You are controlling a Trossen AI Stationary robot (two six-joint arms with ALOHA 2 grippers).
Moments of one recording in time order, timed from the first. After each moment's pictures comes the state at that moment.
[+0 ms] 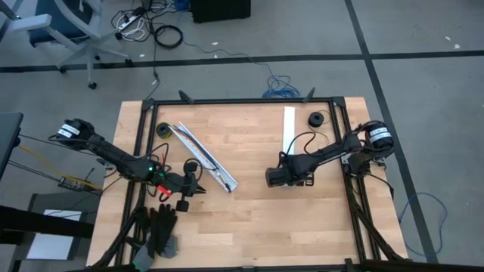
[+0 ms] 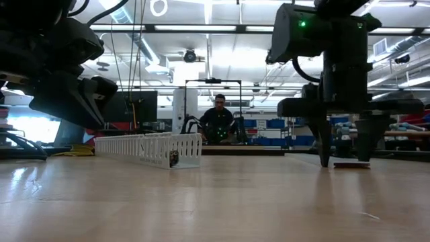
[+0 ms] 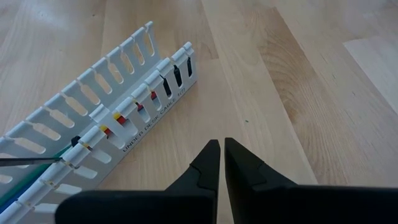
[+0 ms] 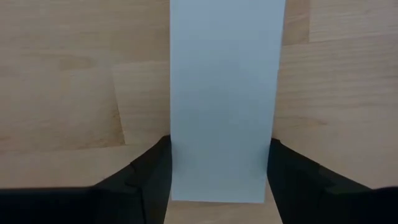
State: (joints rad) left arm -0.39 1.14 0.31 0.15 -0.22 -0.11; right arm 0.21 1.76 0.99 -0.76 0.12 1.87
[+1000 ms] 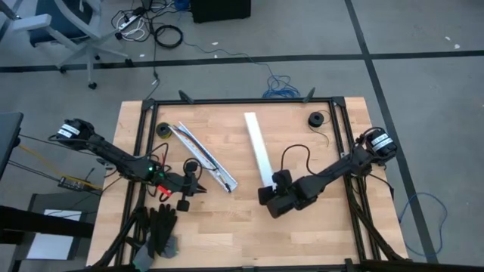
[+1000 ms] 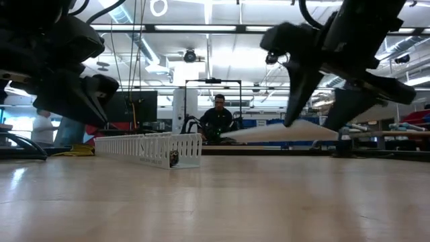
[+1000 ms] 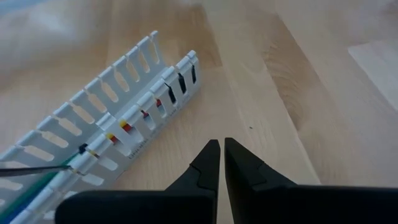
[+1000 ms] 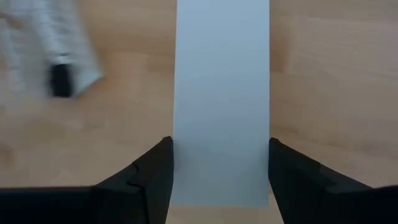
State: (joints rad) left arm -0.39 1.14 0.31 0.17 -0.24 -0.09; right arm 0.47 1.76 1.13 -0.64 0.50 1.80
